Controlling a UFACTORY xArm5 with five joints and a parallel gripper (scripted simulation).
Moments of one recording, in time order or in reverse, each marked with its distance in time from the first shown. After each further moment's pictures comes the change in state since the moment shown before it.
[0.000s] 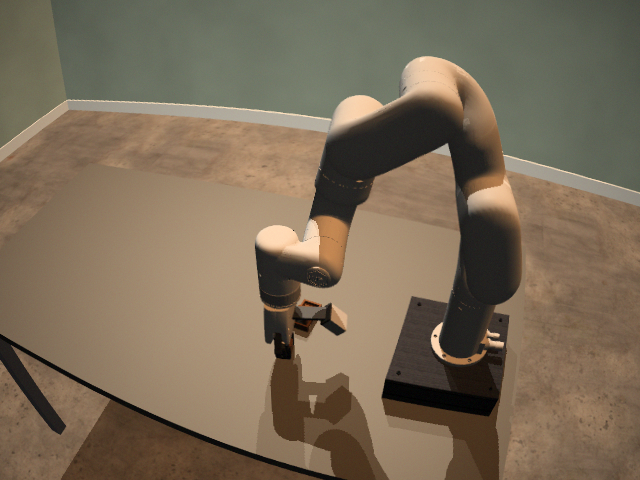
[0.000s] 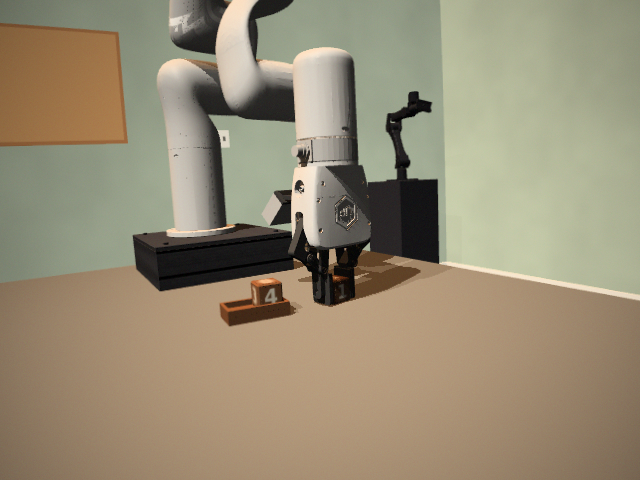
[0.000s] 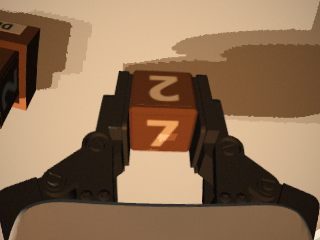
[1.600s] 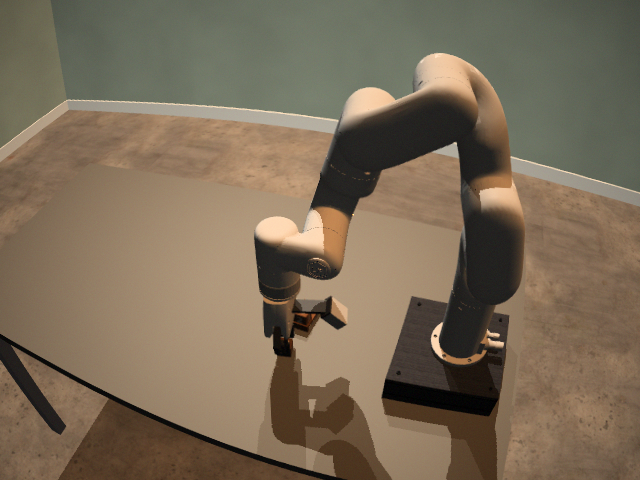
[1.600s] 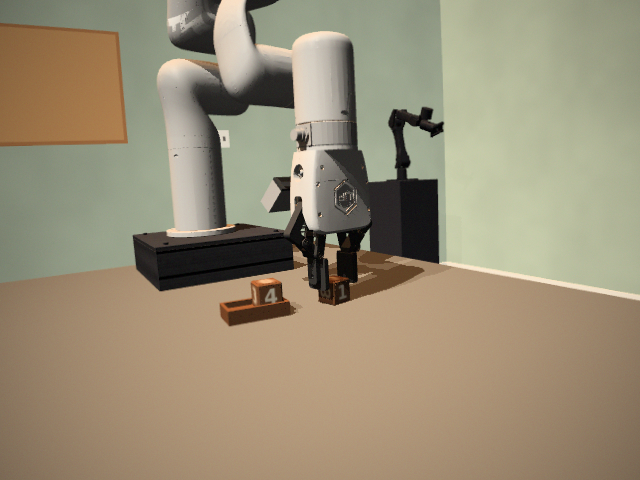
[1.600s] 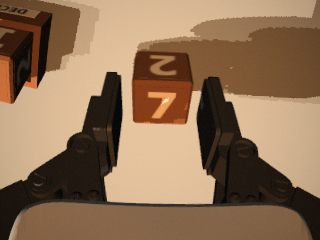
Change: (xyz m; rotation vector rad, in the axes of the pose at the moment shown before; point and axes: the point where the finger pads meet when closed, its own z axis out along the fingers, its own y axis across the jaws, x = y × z) arm 0.000 0.000 -0.018 0.000 0.000 0.000
